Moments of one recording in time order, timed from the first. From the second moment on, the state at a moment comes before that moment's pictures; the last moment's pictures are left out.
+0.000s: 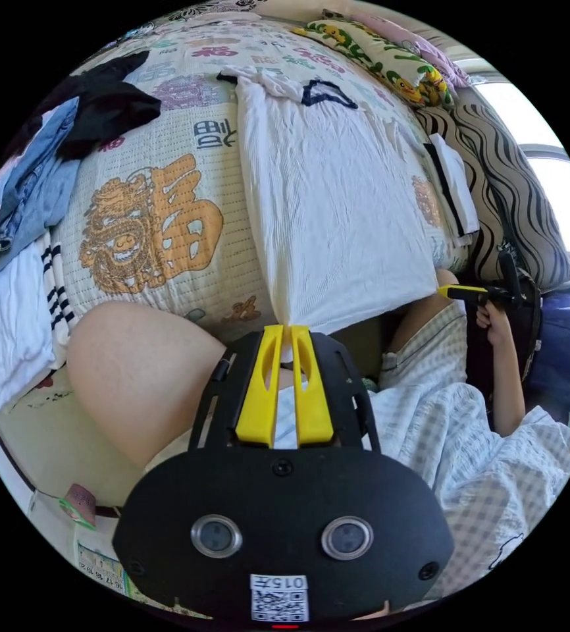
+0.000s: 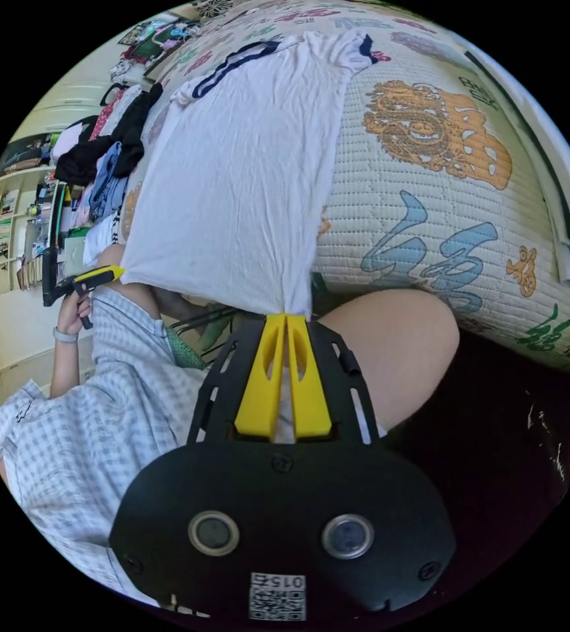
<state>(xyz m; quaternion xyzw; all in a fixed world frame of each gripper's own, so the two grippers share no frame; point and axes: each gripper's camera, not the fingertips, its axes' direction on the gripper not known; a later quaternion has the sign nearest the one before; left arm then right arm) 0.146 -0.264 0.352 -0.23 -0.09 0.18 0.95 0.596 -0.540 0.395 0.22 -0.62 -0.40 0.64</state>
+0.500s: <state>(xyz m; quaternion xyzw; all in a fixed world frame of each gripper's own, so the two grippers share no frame) 0.230 -0.326 0.336 -0.16 -0.08 0.30 0.94 0.628 -0.659 0.392 0.26 -0.78 -0.23 0.52</state>
